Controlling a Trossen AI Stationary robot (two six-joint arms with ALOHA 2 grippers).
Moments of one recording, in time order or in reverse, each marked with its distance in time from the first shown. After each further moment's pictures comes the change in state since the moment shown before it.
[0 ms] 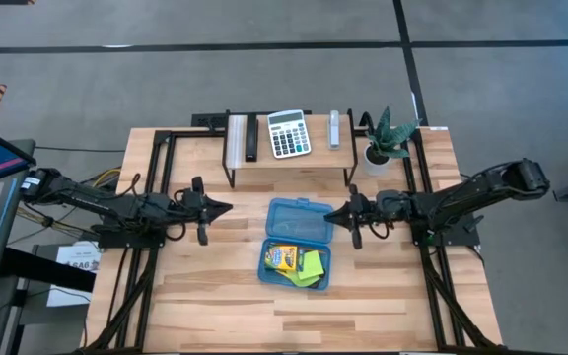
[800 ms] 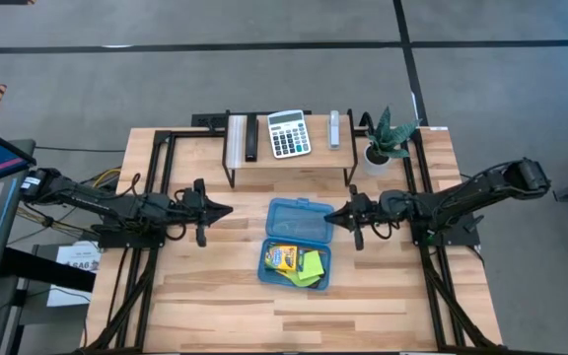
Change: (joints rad) left arm 0.000 0.001 0.000 0.008 0.049 -0.080; right arm 0.022 -0.014 0.000 0.051 -0.002 0.035
